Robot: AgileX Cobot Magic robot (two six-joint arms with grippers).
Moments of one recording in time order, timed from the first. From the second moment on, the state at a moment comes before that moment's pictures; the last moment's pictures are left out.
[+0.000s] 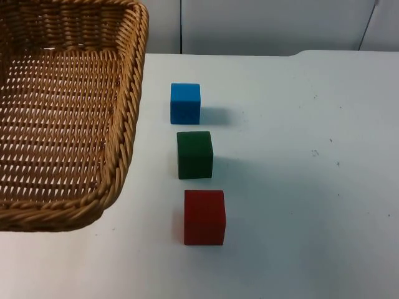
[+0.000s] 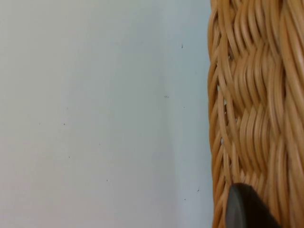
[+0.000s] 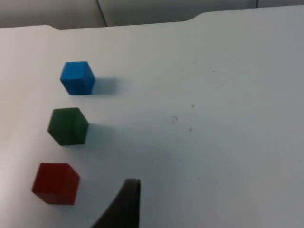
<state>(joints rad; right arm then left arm) -0.03 0.41 -0.66 0.27 0.93 -0.13 0.30 1.29 -0.60 -1.08 0.78 0.90</state>
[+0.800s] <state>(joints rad) 0.42 1.72 -1.49 0.55 0.69 -0.31 0.30 1.29 -0.60 -1.04 0.78 0.91</state>
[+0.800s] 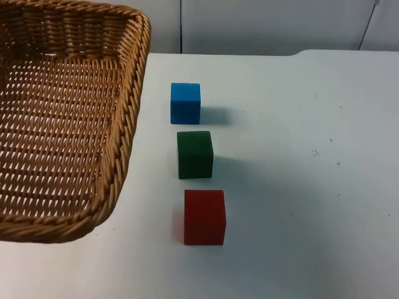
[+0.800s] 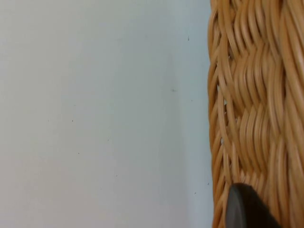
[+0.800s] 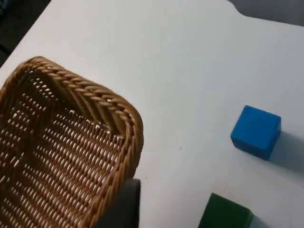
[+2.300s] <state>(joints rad) 0.58 2.52 -2.06 -0.12 0.61 0.55 0.36 1.29 -0.60 -1.05 0.79 0.91</state>
